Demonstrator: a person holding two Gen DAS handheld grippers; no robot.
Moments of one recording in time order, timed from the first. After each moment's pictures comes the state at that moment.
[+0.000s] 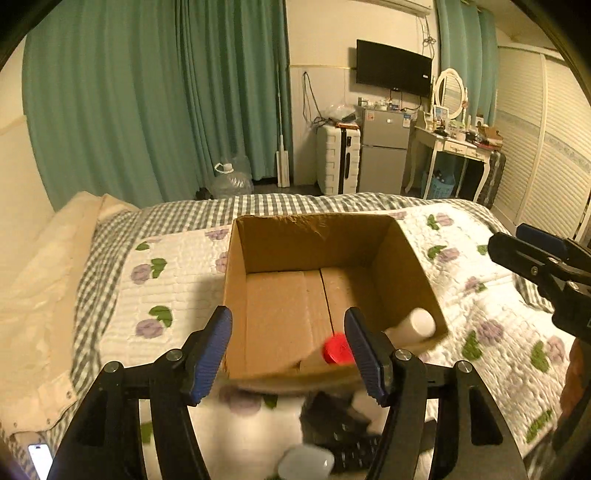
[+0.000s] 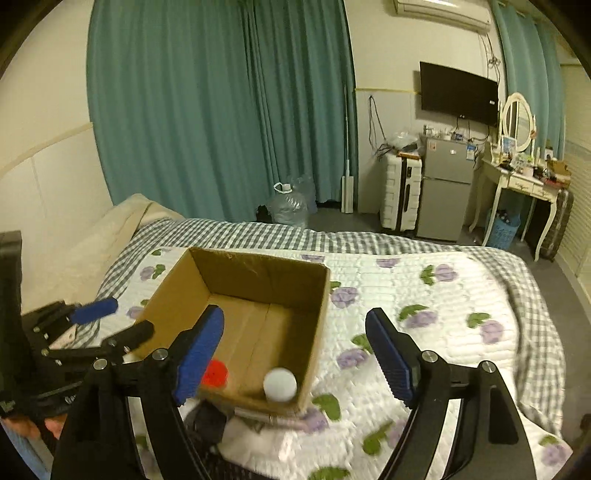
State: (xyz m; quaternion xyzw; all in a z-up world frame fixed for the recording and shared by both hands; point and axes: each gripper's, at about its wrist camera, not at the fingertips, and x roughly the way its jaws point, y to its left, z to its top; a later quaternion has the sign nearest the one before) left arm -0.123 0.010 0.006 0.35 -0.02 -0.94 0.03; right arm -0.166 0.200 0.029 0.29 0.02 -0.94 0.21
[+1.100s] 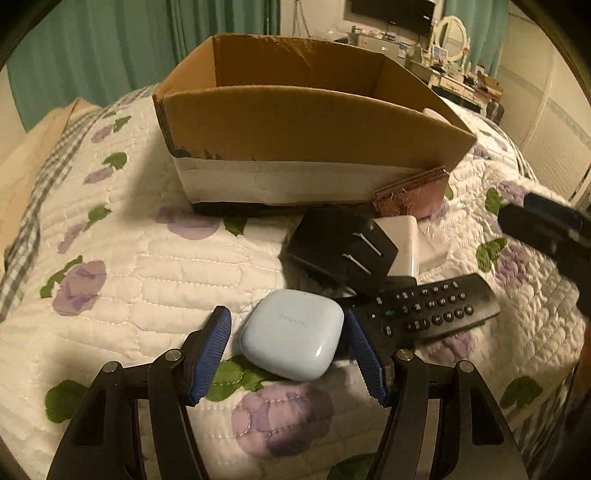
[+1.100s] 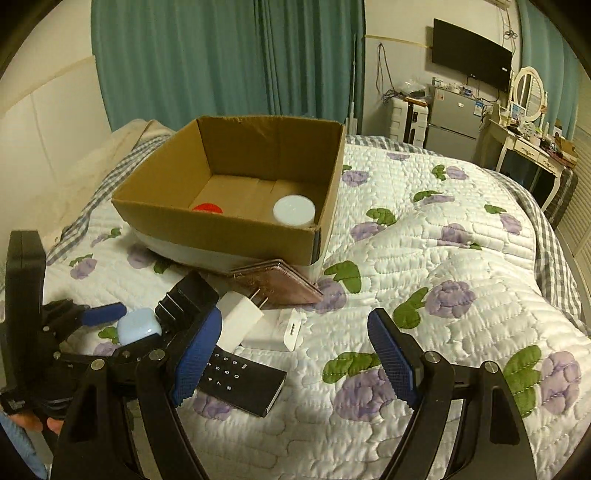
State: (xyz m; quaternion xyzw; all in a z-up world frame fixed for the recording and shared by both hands) left arm -0.083 0.013 -0.138 0.48 0.01 -0.88 0.00; right arm -0.122 0.190 -0.088 0.39 0.07 -0.90 0.20
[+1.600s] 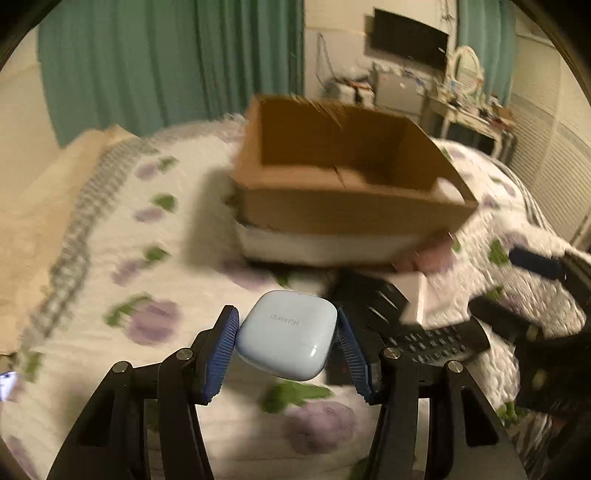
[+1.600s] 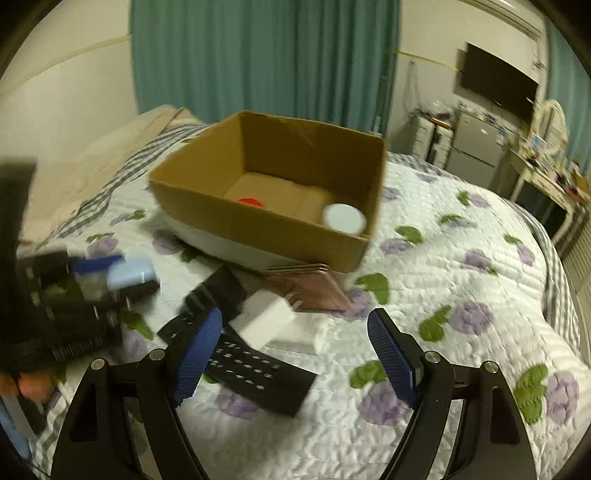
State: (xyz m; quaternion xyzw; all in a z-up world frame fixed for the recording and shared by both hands) left arm -0.067 -0.010 -0.086 0.41 0.01 -0.91 0.05; right arm -0.103 0.154 -0.084 0.36 0.13 -0.89 0.26
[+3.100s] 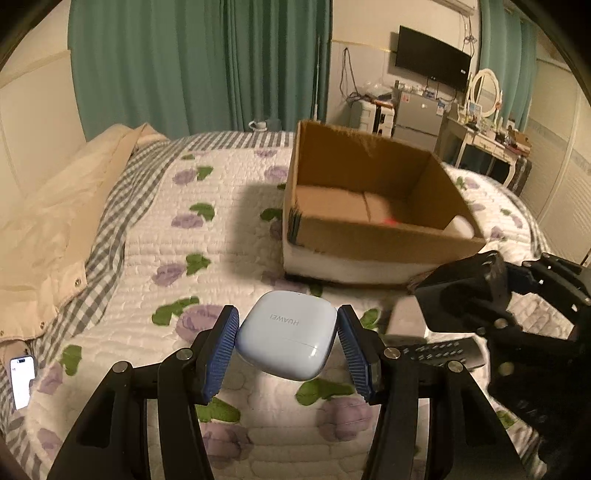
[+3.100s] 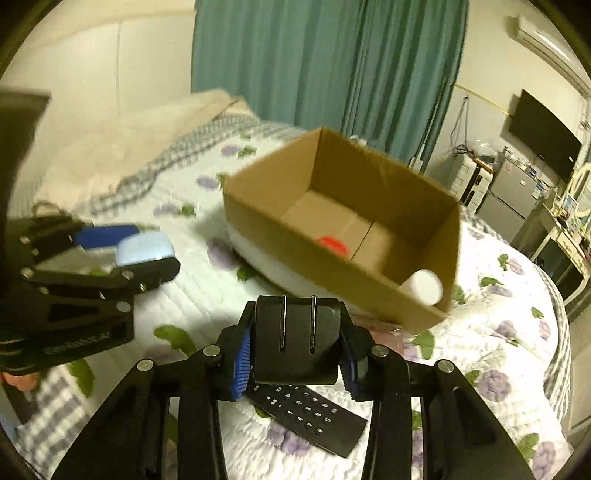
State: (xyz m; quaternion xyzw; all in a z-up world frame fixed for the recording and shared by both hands) left arm -0.056 -0.030 -0.052 0.39 0.04 -0.92 0.08; right arm -0.097 0.106 -0.051 0.32 0.18 -0.88 0.31
